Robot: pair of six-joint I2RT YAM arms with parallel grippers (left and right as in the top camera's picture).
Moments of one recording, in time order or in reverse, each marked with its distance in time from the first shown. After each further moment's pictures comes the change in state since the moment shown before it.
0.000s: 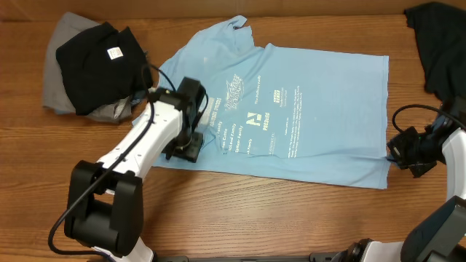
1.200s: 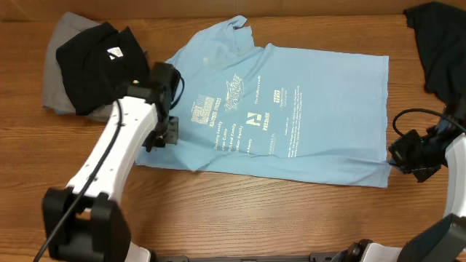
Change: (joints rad) left arm 0.120 -0.110 0.157 -0.168 -0.107 -0.168; right arm 0.000 -0.077 0.017 -0.097 0.011 -0.048
